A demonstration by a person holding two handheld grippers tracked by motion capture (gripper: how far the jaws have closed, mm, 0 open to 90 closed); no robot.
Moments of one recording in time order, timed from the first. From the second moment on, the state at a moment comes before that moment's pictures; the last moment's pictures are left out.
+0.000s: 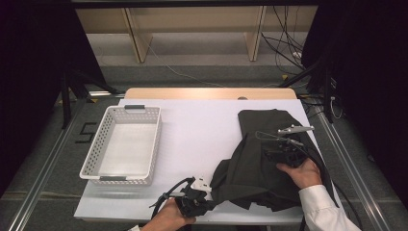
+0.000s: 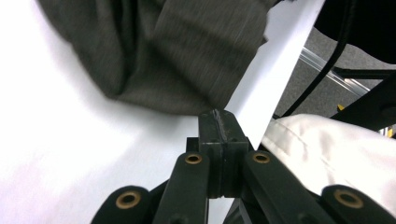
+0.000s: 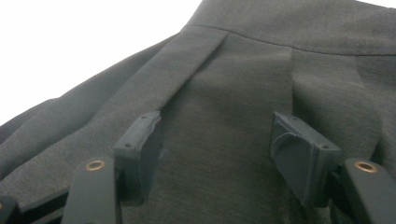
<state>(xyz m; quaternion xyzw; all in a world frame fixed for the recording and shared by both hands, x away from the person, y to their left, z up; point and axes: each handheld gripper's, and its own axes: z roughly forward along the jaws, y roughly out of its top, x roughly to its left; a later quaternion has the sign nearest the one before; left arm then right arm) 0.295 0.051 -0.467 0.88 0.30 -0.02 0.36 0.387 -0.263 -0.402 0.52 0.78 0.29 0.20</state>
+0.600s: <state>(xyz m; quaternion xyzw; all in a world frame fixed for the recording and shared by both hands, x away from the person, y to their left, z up) 0.318 0.001 -0.452 0.88 0.27 0.01 0.39 0.385 -0.270 -0.402 0.53 0.78 0.29 0.19</state>
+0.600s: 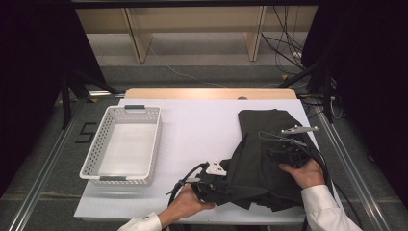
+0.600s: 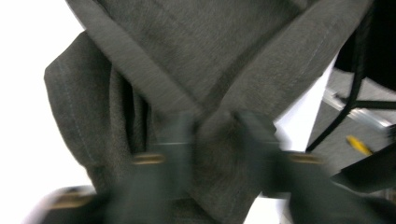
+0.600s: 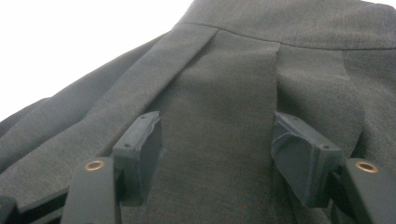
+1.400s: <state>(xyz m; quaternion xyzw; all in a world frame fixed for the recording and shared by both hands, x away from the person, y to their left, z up) 0.361 0.005 -0.443 0.84 0.38 -0.02 0.39 0.377 -0.333 -0.394 0.57 0.73 0.29 0.22</state>
